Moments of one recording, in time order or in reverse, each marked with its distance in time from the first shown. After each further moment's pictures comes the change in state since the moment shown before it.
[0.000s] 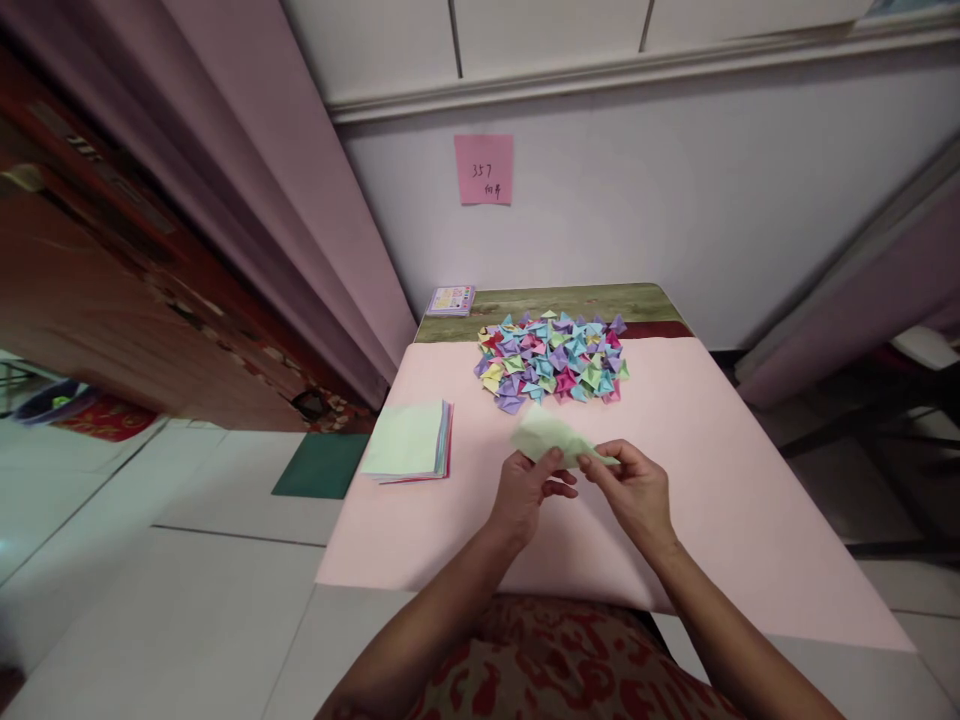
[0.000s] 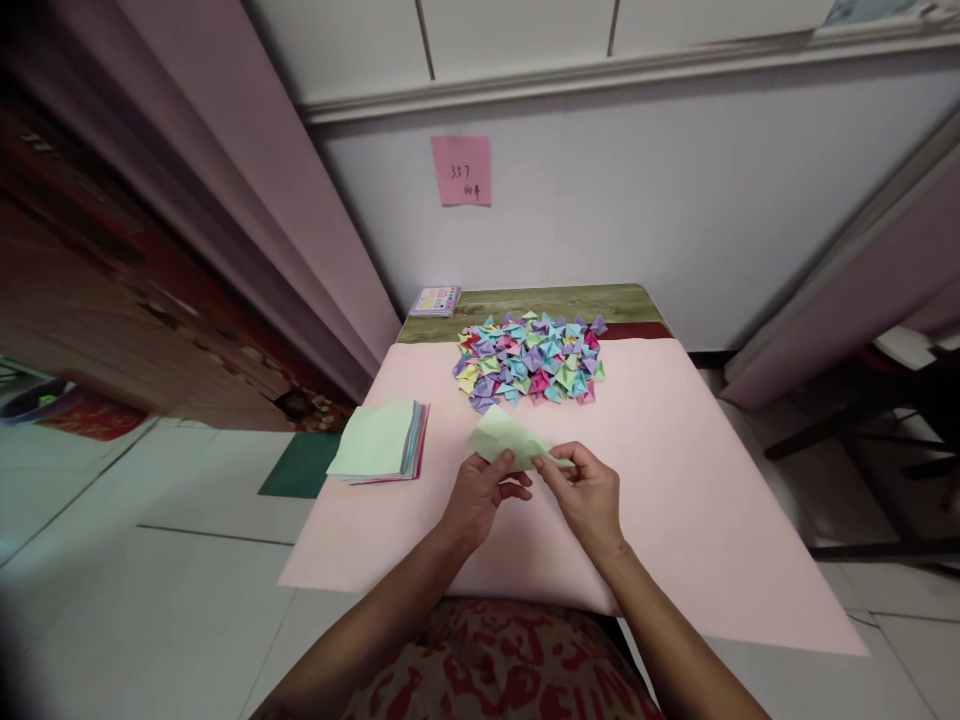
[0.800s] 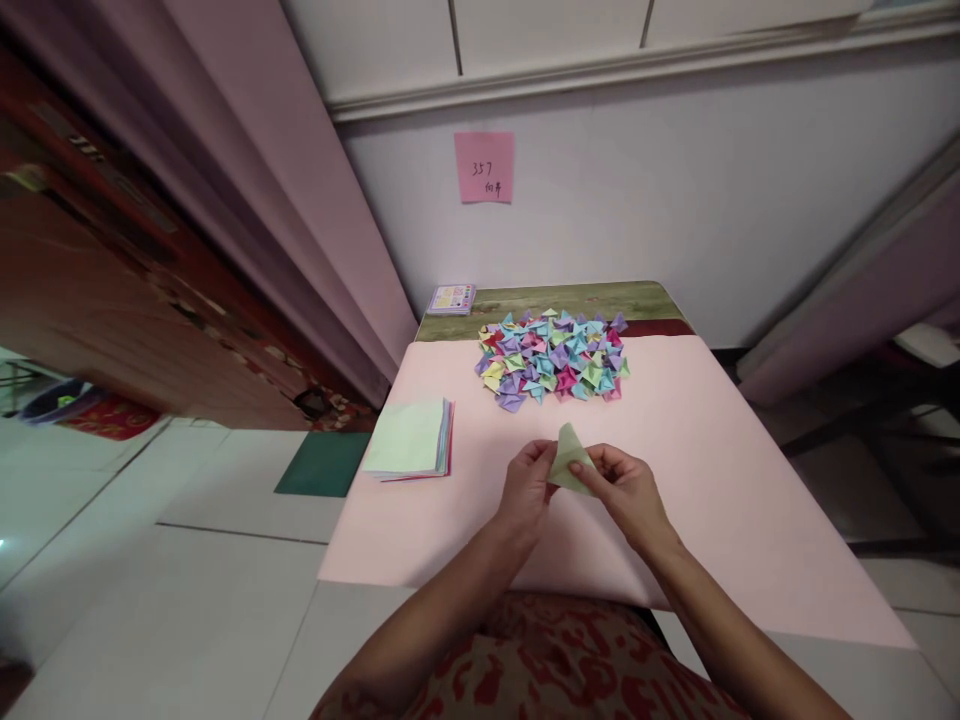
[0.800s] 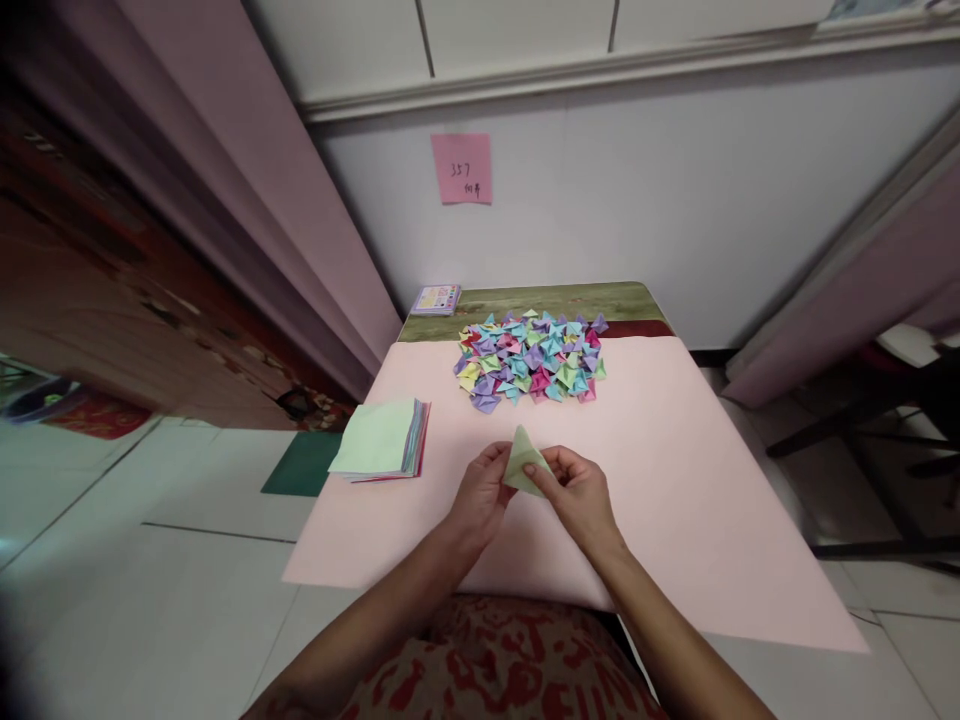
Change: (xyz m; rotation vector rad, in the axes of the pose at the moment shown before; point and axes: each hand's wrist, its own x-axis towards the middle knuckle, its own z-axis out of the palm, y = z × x) left_hand 0.005 -0.007 0.007 -0.154 0.156 -0.062; right_hand -0.003 -0.013 0.003 0.158 -0.248 0.189
